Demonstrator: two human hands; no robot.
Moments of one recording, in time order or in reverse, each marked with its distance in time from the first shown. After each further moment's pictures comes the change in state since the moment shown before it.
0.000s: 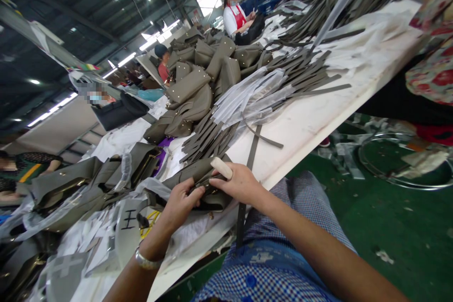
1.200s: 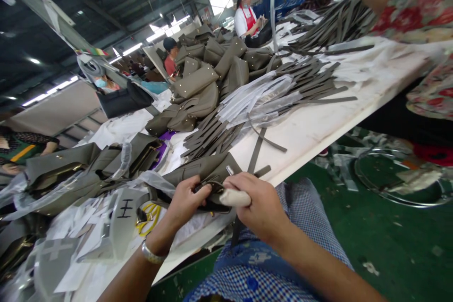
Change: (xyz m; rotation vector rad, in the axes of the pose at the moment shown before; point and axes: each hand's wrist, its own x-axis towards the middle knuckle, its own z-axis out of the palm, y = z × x) left_hand -0.009 0.002 0.011 -0.061 0.066 -0.051; right_hand -0.065 -0.036 -0.014 -0.308 0.172 -0.313
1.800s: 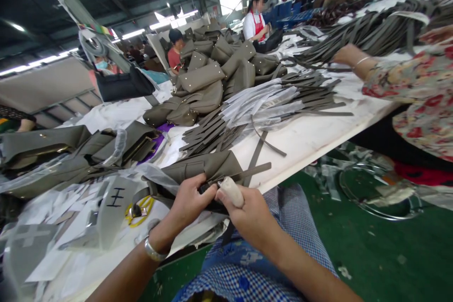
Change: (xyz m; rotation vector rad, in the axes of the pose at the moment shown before) left_hand -0.012 -0.005 0.008 0.091 0.076 0.114; right_hand -0.004 -0.023 0.024 0.231 -0.198 0.388
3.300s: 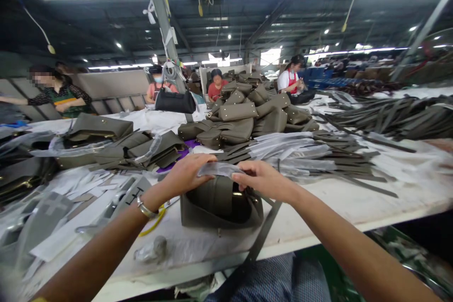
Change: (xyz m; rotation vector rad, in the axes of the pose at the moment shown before) left_hand 0.057 -0.051 -0.113 0.307 0.212 0.482; right_hand 0.129 -0.087 -0.033 -0.340 -0.582 -0.381
